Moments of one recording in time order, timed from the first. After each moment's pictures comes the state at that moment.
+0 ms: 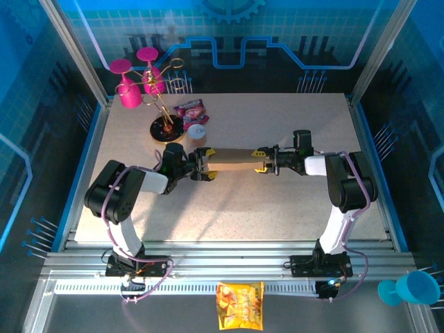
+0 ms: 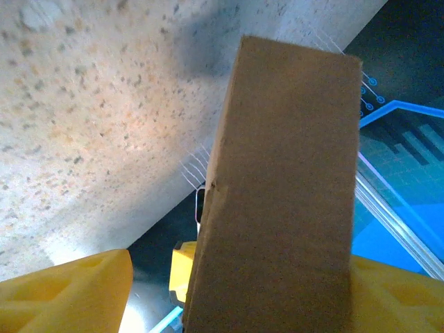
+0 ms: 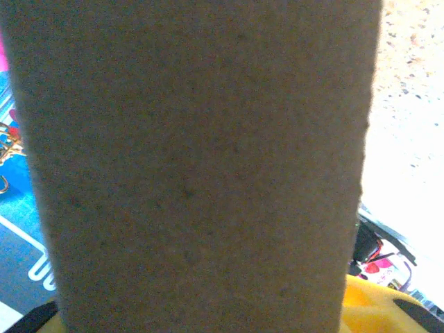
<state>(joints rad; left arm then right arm) -0.32 1.79 0.68 0.66 0.61 -2.06 0.11 1.88 0.89 0.28 -1.24 1.65</state>
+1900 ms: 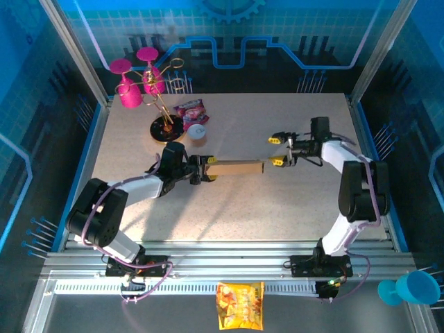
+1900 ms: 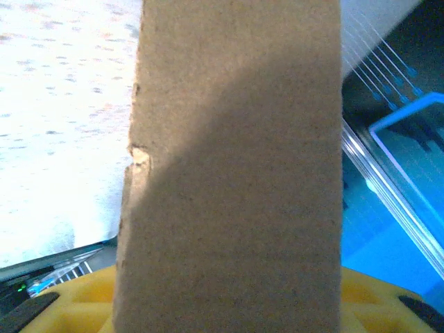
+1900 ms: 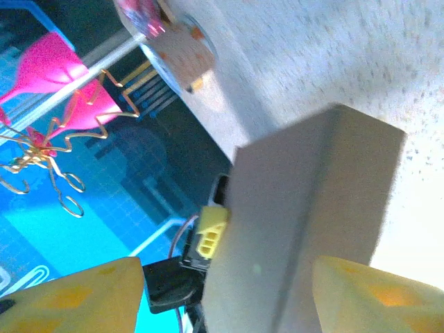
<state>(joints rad) -0.37 1.55 0.68 0.29 0.61 -2.09 -0.03 1.72 1.12 -0.40 -1.07 1.13</state>
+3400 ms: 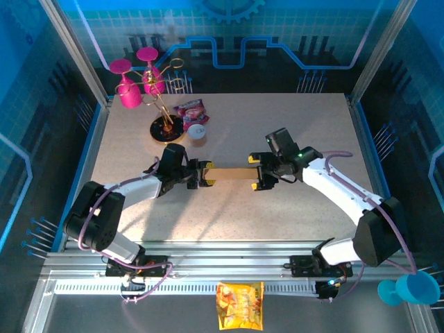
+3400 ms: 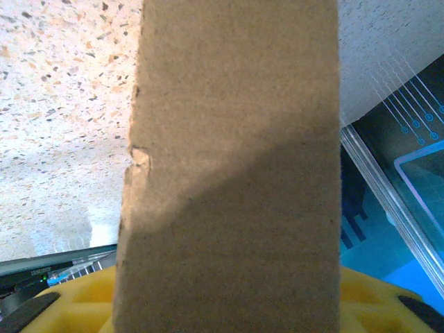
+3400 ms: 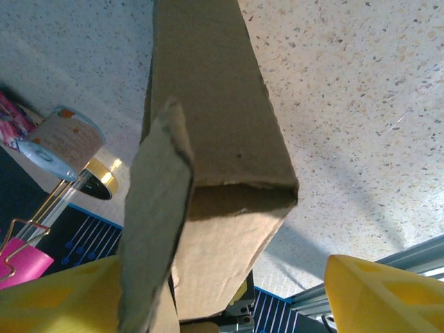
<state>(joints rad) -0.37 1.52 0.69 0.15 0.60 -2.09 0.51 1.39 1.07 -0.69 -0.31 1.97</state>
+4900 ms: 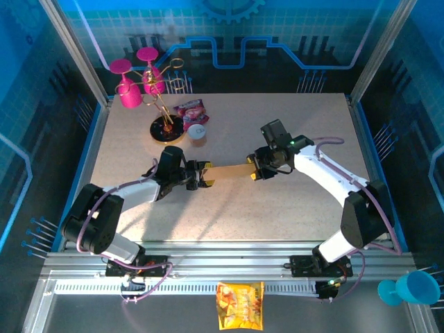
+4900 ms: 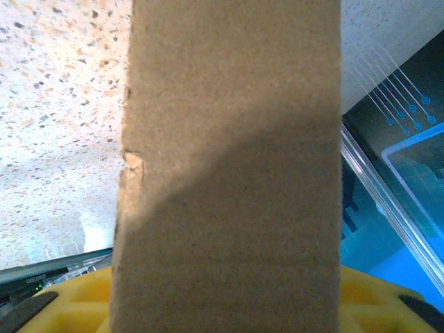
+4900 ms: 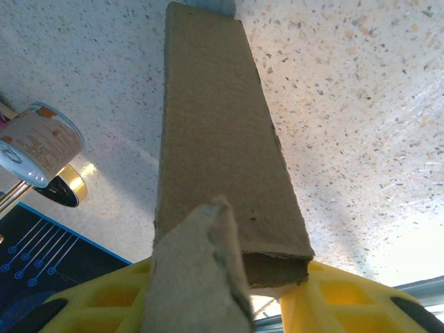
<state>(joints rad) -0.37 1.50 0.64 0.24 0.59 -2.09 0.47 1.55 1.21 -0.77 -0.31 1.74</state>
